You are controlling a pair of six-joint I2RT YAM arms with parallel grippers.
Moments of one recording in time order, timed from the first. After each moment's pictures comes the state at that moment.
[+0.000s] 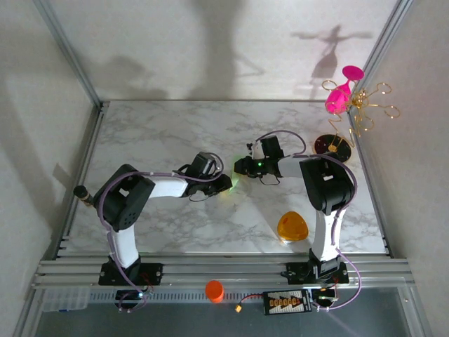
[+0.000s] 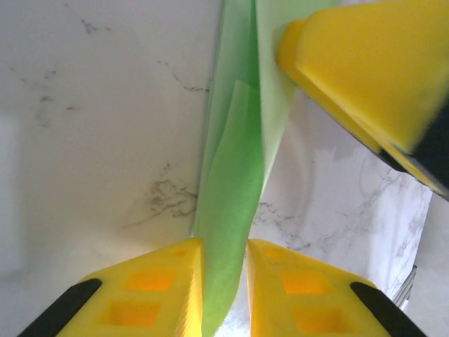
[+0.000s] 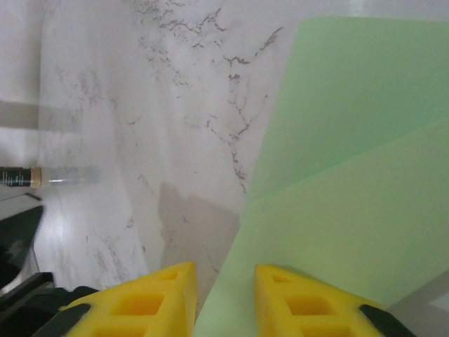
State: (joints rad) left arm -0.61 1.85 0.93 0.10 0.37 -0.97; right arm 0.40 2.00 1.06 0.07 -0.70 0.52
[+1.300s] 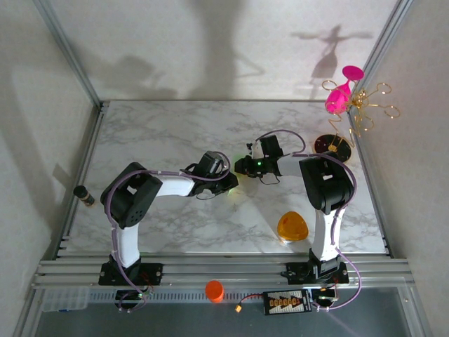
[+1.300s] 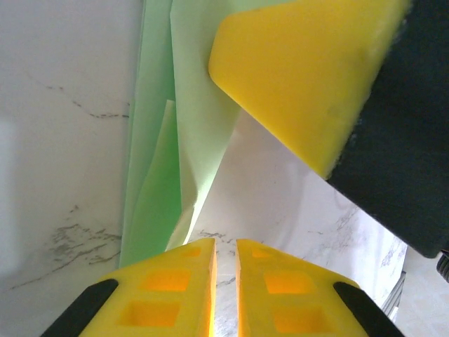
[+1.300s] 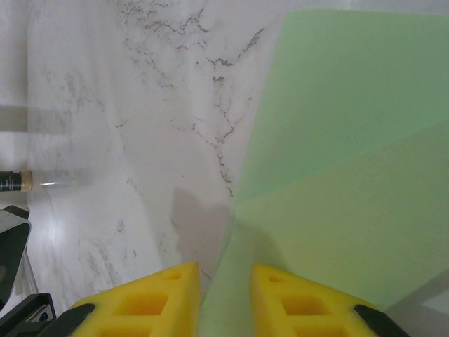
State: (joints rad) left arm -0.65 1.93 1.00 0.15 0.36 -1.00; right arm 0.40 2.01 1.09 0.02 -0.68 0.52
